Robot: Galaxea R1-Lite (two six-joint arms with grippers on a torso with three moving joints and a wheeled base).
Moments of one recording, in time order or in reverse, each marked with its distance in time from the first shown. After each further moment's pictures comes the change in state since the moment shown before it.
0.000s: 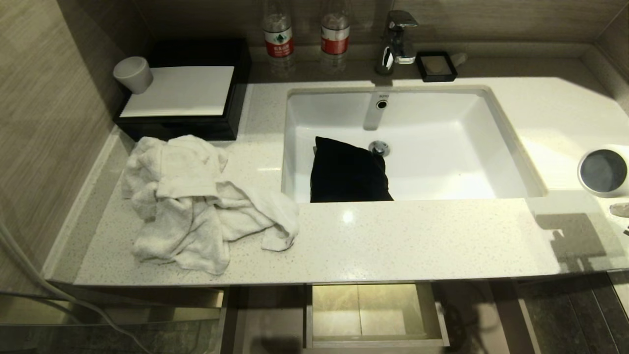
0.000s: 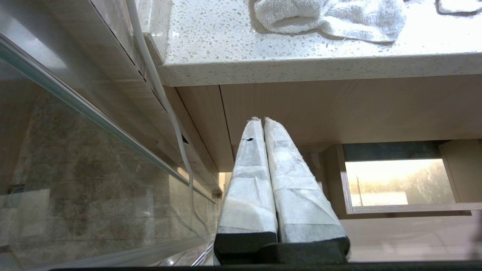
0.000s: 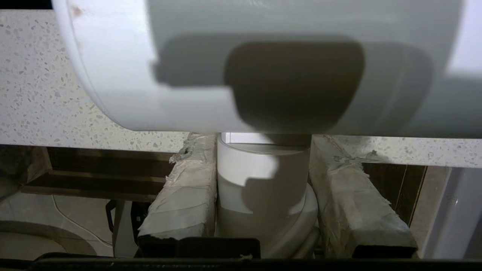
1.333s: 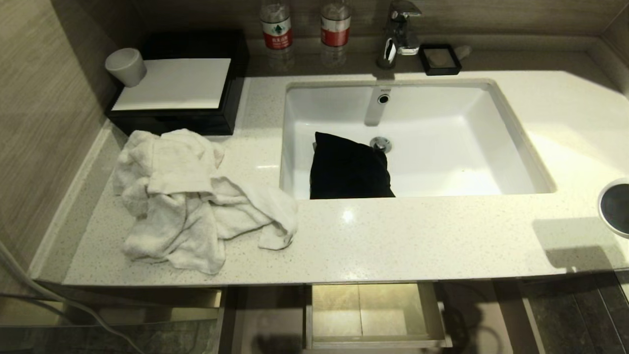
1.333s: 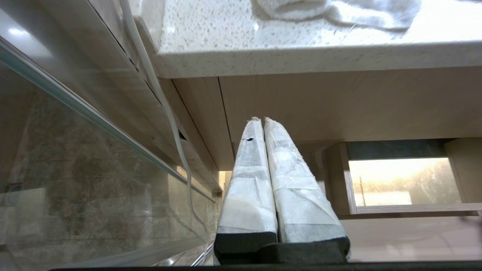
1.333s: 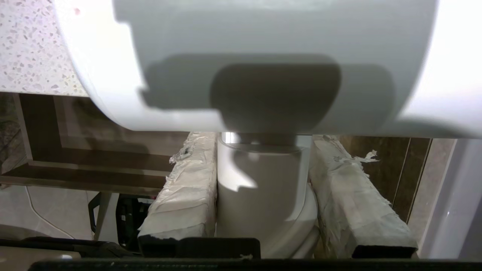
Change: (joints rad) left arm 0.000 0.000 0.000 0.000 0.000 0.000; right arm 0.000 -0.245 0.184 0.008 -0.017 -0.039
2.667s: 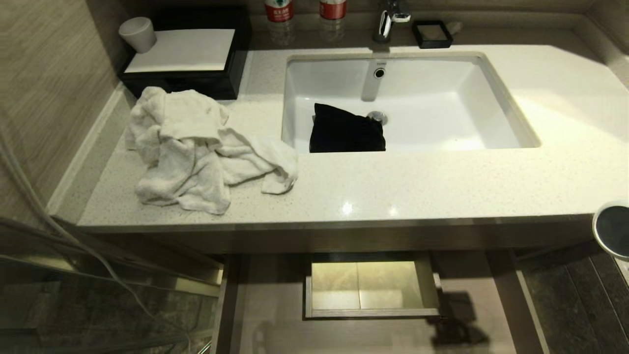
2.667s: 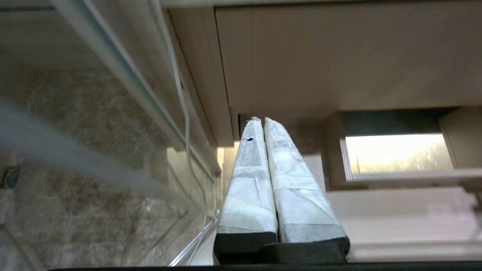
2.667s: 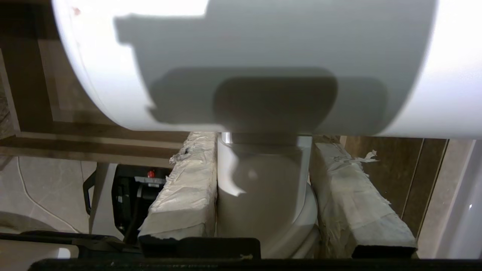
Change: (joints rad) left arm 0.000 0.000 0.000 0.000 0.000 0.000; right arm 0.002 -0.049 0.115 -0.036 0.002 -0.003
